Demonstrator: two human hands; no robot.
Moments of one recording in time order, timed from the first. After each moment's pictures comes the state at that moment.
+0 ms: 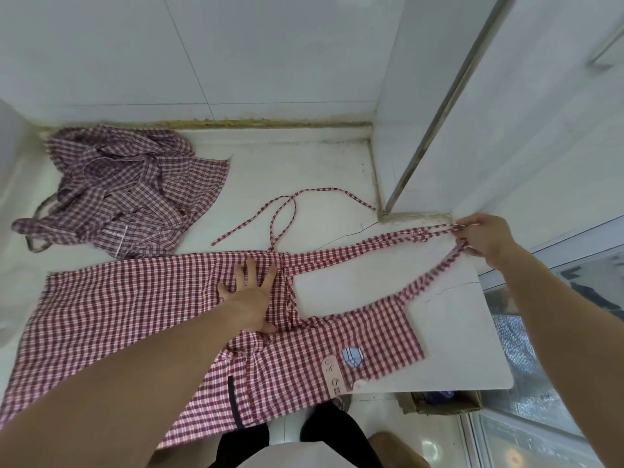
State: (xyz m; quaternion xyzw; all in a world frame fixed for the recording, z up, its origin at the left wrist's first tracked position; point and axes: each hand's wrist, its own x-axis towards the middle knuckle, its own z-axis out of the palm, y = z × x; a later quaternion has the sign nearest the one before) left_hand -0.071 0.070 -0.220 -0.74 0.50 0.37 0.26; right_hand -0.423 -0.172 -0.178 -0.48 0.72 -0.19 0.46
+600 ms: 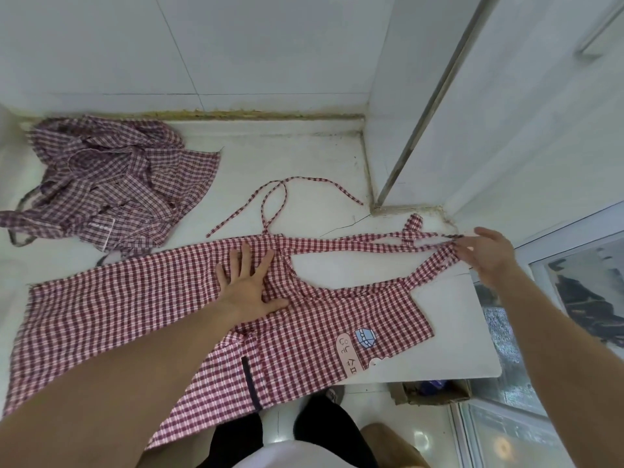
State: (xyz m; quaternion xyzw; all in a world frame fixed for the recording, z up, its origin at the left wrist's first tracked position) left_hand -0.064 0.077 -0.244 -0.76 0.54 0.33 0.11; right_hand -0.452 -0.137 -0.192 -0.30 0.73 -0.30 0.54
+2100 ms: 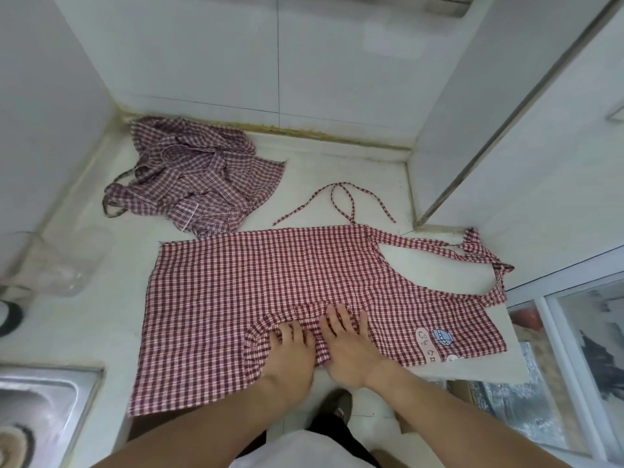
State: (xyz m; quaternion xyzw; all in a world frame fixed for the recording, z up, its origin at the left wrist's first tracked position) left_hand -0.112 0.234 -0.216 -0.72 0.64 0.19 0.22; right_hand -0.232 0.142 -0.216 -0.89 0.30 0.29 0.17
